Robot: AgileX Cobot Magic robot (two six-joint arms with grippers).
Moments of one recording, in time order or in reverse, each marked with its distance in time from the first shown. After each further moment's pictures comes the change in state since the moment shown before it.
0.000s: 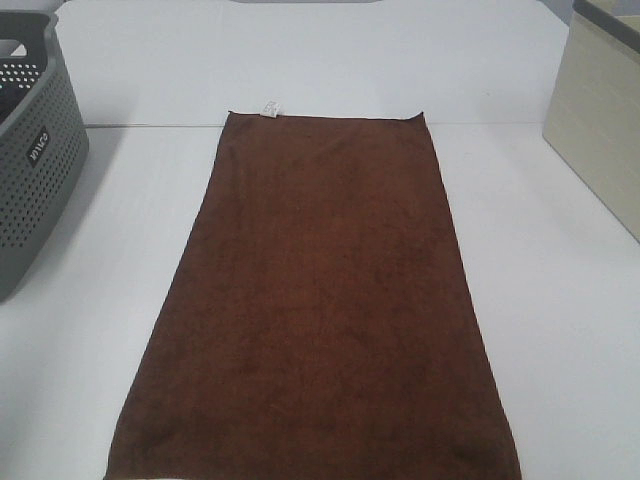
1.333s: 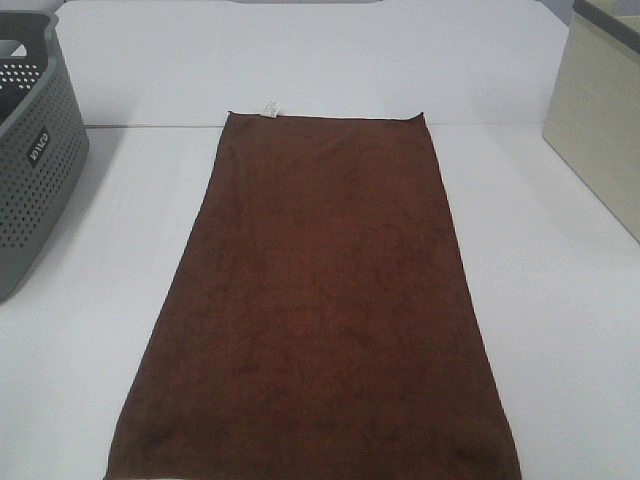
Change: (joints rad) left arm 0.001 -0.675 0.377 -0.017 0.010 0.038; right arm 0.000 -0.394 0.374 0.005 -0.155 -0.083
